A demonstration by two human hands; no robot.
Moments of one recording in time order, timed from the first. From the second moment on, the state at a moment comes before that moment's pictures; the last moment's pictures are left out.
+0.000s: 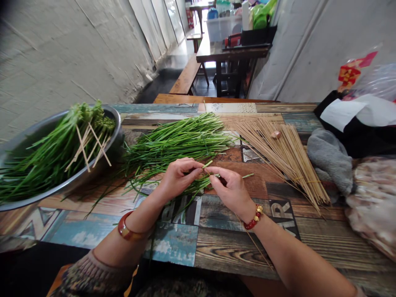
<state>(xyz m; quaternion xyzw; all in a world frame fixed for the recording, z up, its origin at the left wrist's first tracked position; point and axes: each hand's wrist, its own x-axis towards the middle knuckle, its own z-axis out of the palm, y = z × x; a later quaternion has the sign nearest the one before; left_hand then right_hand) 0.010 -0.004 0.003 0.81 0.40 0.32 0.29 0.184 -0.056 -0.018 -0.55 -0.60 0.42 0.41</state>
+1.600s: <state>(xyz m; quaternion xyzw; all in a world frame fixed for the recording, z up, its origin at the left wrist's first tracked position) 0.008 -0.004 0.001 0.81 0.38 0.31 0.31 0.181 -0.057 -0.026 -0.52 -0.59 0.43 0.45</state>
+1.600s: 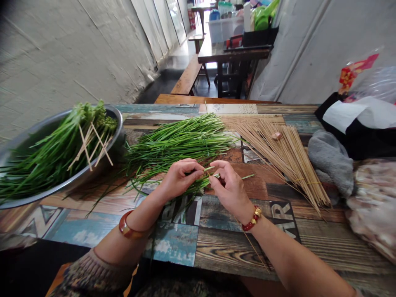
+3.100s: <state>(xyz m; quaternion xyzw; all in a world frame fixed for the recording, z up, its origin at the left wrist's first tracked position) -0.035 0.019 0.010 0.79 0.59 0.10 -0.08 0.185 -0.051 -0.024 -0.55 -0.58 0.46 0.39</state>
